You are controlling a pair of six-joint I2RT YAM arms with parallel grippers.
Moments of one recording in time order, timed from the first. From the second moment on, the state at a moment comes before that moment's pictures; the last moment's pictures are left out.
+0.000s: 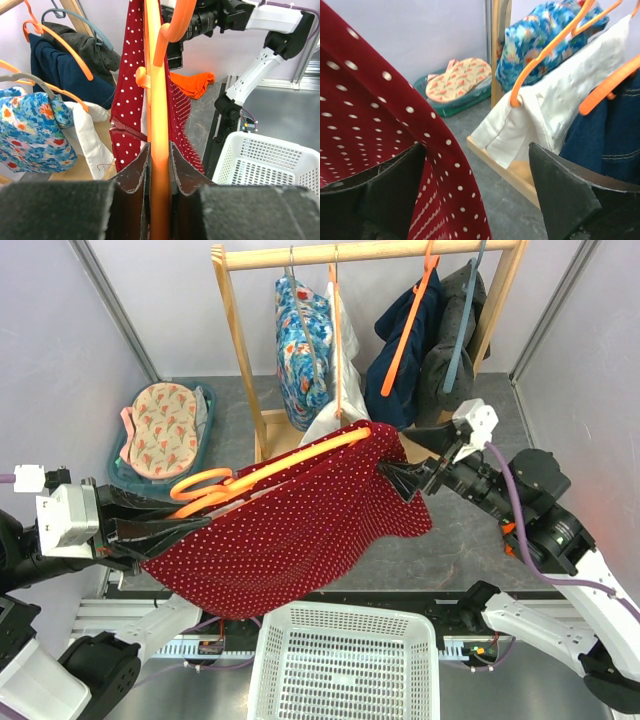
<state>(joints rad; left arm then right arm) -0.35 0.96 2.22 -1.27 0.87 0.19 0.71 0.78 1.19 -0.30 -0.18 0.08</state>
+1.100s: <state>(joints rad) -0.35 0.93 2.17 -1.15 0.79 0.18 0.72 0.75 1.30 -0.41 0.48 0.21</state>
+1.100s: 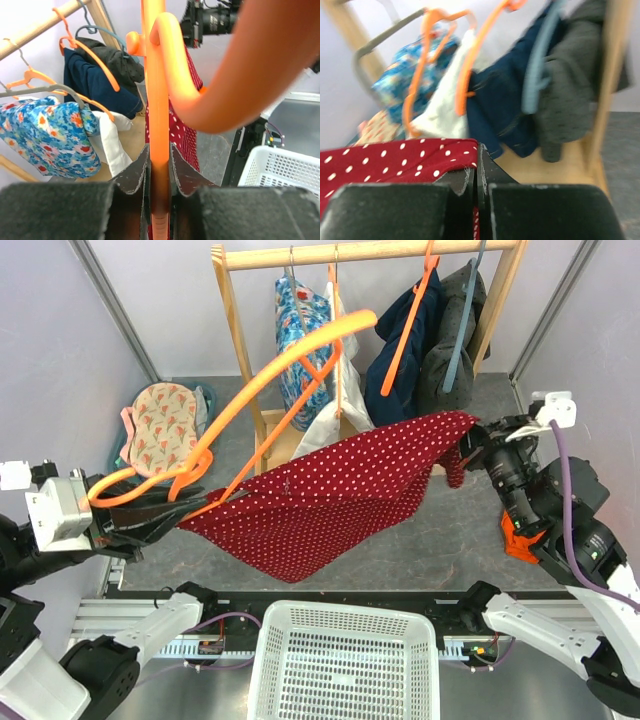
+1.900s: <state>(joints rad) -0.32 1.31 2.28 -1.02 0.41 -0.11 0.71 0.98 1.83 -0.48 -0.28 0.41</state>
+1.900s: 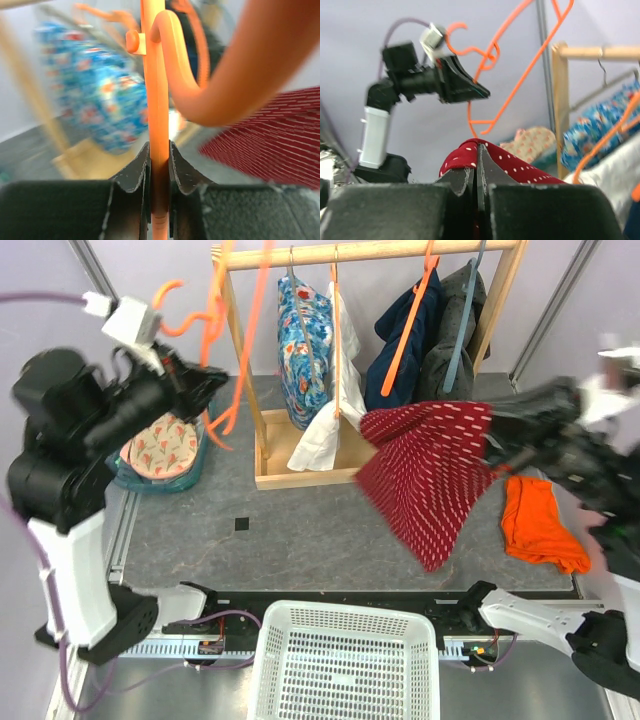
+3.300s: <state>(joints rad) -0.32 1.14 1.72 -1.14 0.10 0.04 0.45 0.88 1.73 -0.34 -0.69 0.73</state>
